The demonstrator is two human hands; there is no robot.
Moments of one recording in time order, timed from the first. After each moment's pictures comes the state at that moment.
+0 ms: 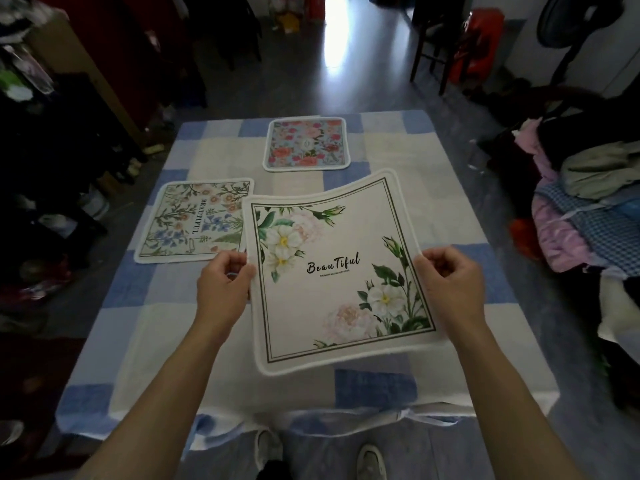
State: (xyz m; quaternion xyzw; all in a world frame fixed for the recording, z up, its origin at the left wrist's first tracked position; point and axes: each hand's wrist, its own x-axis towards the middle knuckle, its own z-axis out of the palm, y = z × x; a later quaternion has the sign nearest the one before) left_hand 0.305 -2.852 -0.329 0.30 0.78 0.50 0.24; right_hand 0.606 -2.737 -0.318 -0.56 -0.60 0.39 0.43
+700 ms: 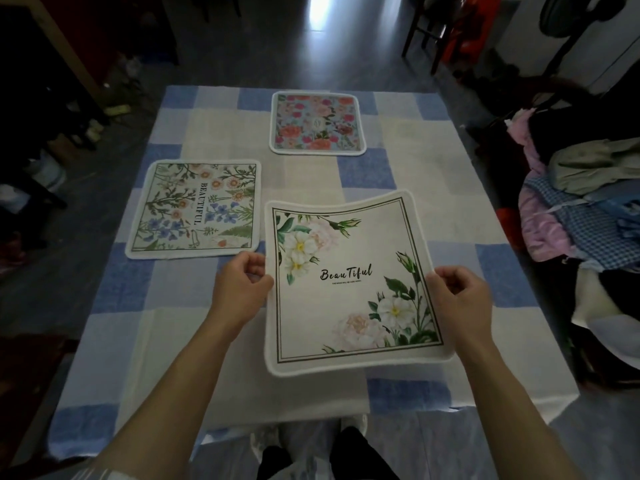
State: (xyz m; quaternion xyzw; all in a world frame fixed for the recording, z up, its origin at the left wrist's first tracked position) left_hand 0.227 -2.830 -0.370 0.31 0.77 0.43 0.35; right_hand 0.540 -2.742 -0.357 -0.64 -0.58 0.35 0.36
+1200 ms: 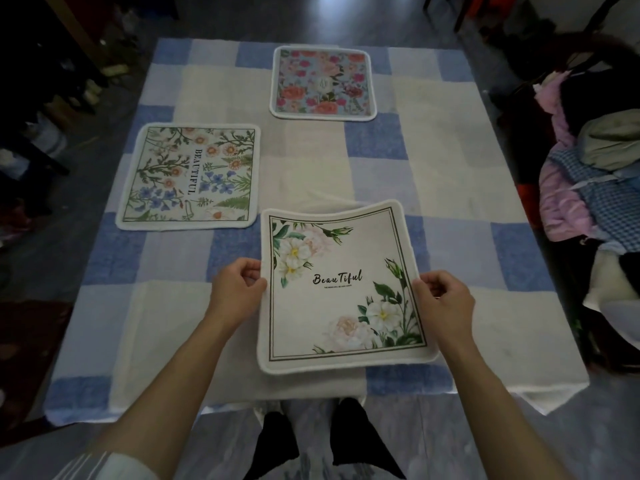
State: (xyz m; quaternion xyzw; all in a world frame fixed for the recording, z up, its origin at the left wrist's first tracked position) left_hand 0.233 -2.847 -0.431 0.29 0.82 0.35 0.35; right_hand 0.544 -2.749 -0.422 -0.68 -0.58 0.34 0.29
